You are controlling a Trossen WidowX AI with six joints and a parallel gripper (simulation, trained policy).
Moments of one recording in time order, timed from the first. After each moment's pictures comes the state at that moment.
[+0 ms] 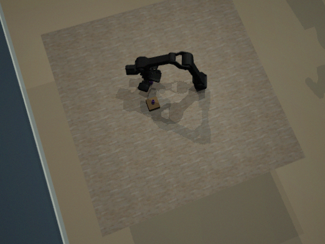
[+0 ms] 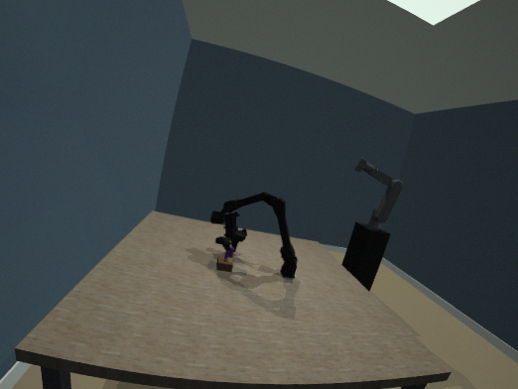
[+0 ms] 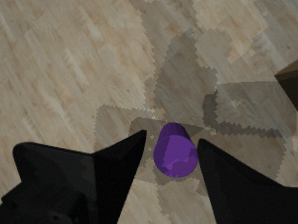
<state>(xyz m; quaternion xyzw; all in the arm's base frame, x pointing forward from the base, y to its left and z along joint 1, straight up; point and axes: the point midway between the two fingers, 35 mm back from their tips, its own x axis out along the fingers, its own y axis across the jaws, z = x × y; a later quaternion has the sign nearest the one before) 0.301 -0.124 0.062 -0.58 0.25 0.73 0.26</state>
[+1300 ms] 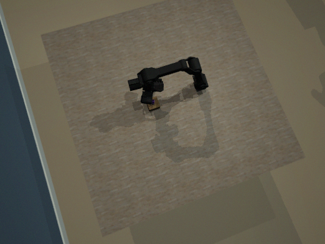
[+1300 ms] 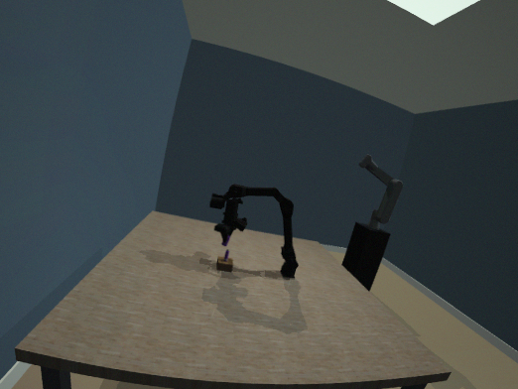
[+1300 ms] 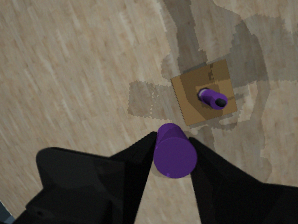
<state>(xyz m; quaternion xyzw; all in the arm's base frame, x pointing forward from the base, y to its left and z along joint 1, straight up) 0.343 -0.030 0.156 -0.68 0.17 0.69 0.16</state>
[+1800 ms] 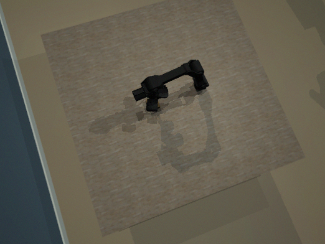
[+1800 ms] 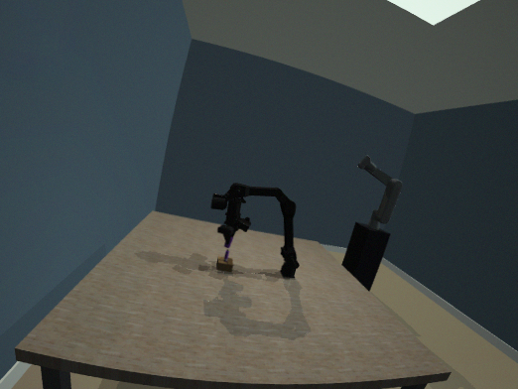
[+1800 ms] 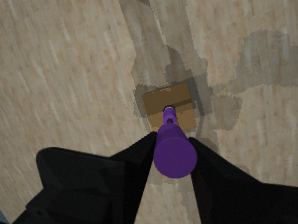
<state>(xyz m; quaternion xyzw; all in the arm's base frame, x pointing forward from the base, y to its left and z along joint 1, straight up) 0.334 0.022 0.170 -0.68 0.14 0.70 0.14</state>
